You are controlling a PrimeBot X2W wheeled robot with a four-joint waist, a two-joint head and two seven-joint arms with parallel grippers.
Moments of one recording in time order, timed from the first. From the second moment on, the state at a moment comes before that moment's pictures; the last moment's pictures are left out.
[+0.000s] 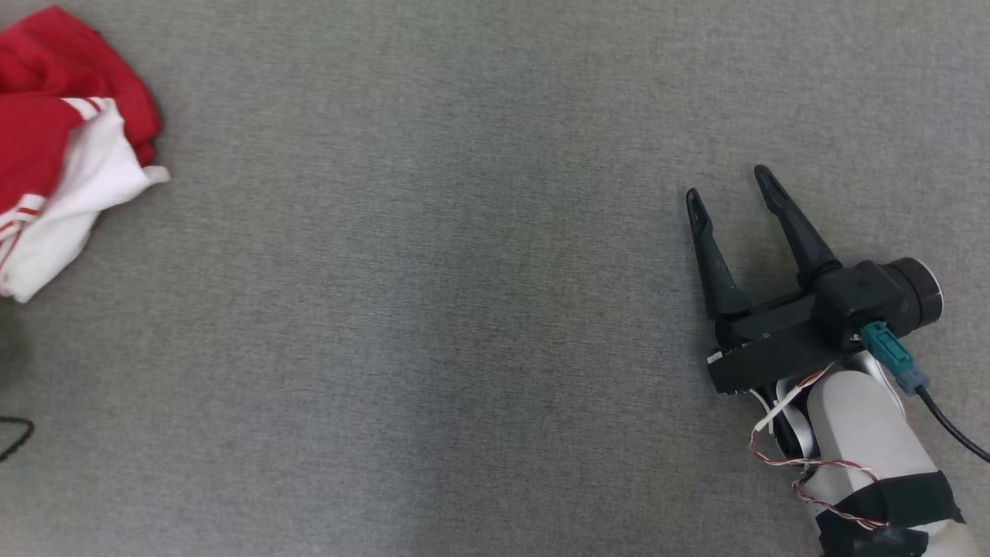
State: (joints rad) left arm -0.92 0.58 -0.39 0.97 -0.84 -0.13 -0.12; right arm -0.50 -0.22 0.32 0.23 0.05 0.13 -0.27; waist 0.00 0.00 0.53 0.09
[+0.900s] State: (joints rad) left arm -0.80 0.25 -0.63 0.59 -0.88 -0.13 -0.26; right arm -0.41 -0.14 0.27 0.28 0.09 0.13 -0.26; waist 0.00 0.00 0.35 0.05
